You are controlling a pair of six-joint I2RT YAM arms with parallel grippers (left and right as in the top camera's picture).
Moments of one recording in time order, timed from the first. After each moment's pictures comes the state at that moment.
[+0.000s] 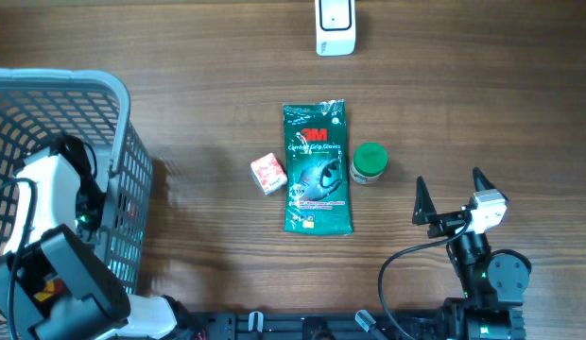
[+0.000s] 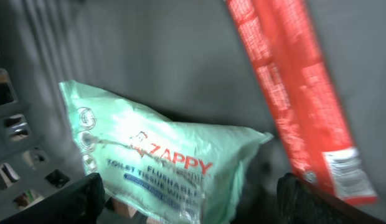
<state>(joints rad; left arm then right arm) 0.50 1.64 1.04 -1.23 -0.21 -1.03 -0.06 0.01 0.01 0.01 -0.22 0.01</state>
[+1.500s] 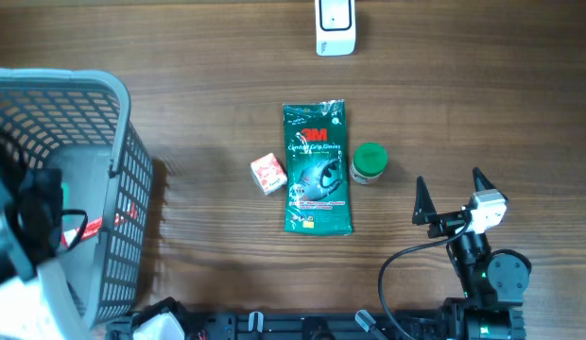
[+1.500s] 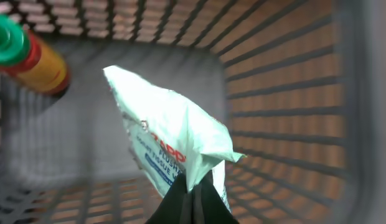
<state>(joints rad) 0.50 1.05 1.45 -1.33 -0.20 -1.01 -0.06 0.01 0.01 0.01 -0.22 0.01</state>
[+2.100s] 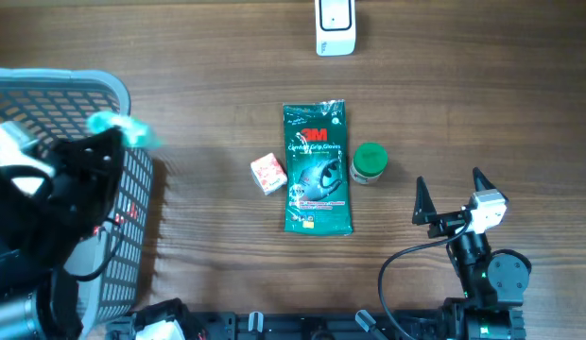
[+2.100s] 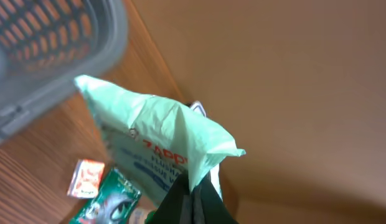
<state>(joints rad) 0.28 0.90 1.48 -1.09 0.41 -0.98 -0.06 0.01 0.01 0.01 -0.22 0.01</state>
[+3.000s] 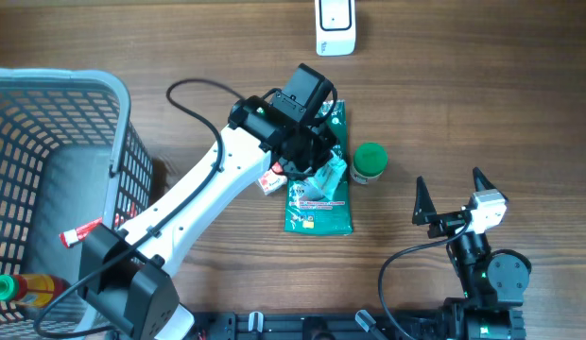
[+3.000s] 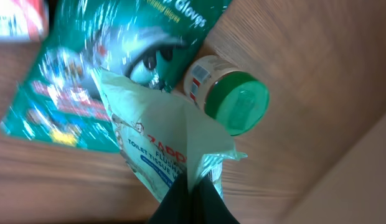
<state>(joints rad) -0.64 1.70 1.48 -0.95 0.28 -1.30 -0.06 0.01 0.01 0.01 -0.22 0.01</state>
